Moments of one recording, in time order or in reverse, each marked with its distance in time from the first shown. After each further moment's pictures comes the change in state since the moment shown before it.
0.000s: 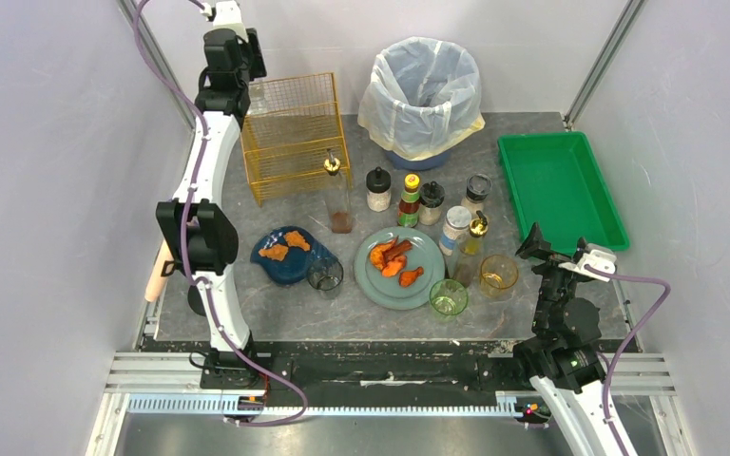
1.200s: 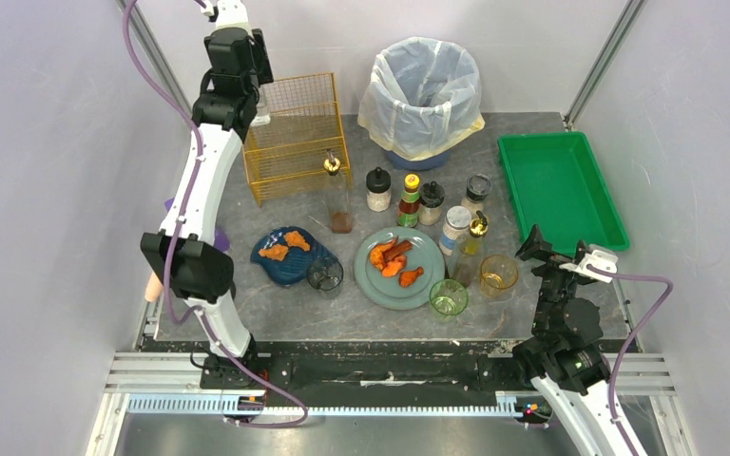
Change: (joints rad) left arm -0.146 -0.257 -0.120 -0.204 -0.232 -0.035; right arm 0.077 0.000 0.031 -0.052 0.094 0.019
